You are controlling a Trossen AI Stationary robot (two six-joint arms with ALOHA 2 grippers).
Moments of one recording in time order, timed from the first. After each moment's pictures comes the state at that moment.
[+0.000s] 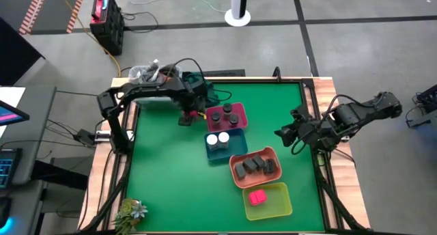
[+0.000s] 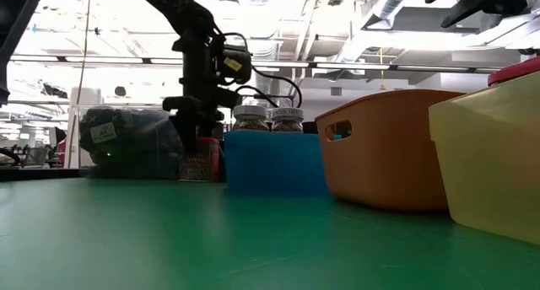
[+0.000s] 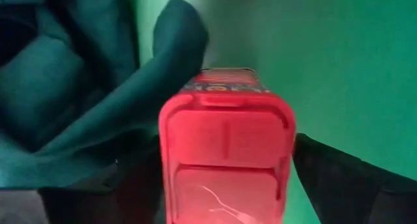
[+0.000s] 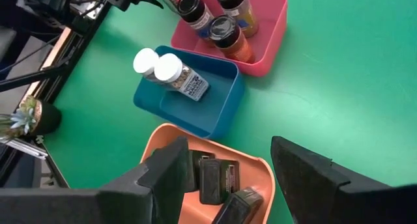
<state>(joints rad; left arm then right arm) 0.48 1.81 1.34 -0.94 -0.06 0.58 0.39 0.96 1.14 -1.11 0.50 1.30</state>
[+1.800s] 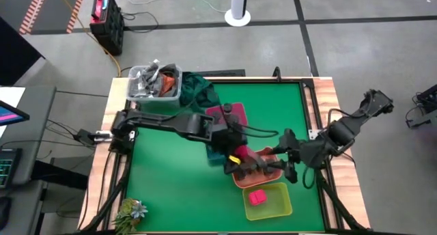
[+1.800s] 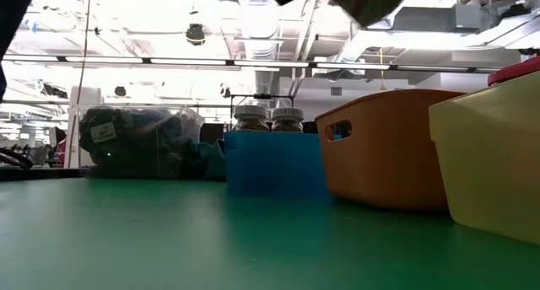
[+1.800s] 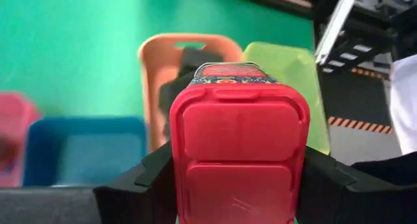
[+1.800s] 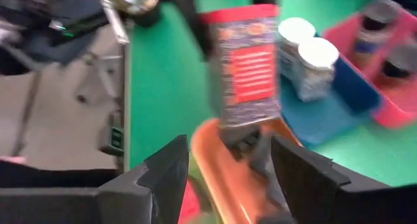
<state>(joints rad) -0.15 1.96 2.04 -0.85 0.04 -0.35 0.61 1.10 1.16 -0.77 0.40 0.72</state>
